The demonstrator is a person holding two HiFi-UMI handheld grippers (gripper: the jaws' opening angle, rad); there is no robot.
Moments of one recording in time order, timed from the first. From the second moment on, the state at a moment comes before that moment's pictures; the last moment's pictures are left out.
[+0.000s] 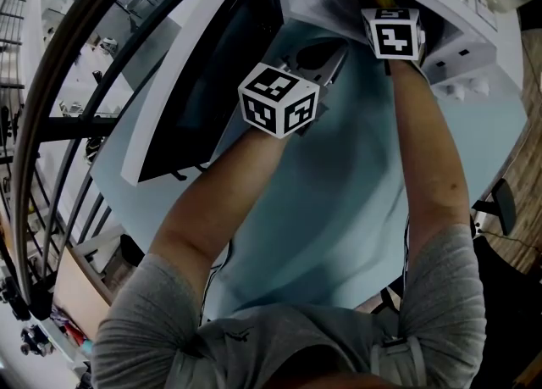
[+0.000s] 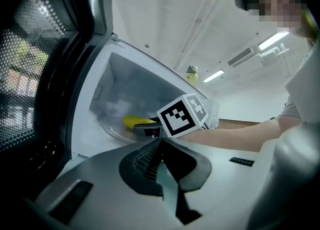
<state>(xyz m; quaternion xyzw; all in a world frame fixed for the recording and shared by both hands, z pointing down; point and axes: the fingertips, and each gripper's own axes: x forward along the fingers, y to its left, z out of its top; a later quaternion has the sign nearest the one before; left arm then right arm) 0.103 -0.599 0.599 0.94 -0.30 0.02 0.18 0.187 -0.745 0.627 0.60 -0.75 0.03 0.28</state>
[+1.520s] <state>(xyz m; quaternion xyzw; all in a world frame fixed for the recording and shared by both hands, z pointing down) 0.087 -0.565 0.569 0.94 -0.30 0.02 0.18 0.169 -0.713 0.624 0.58 -0.76 0.07 0.30</state>
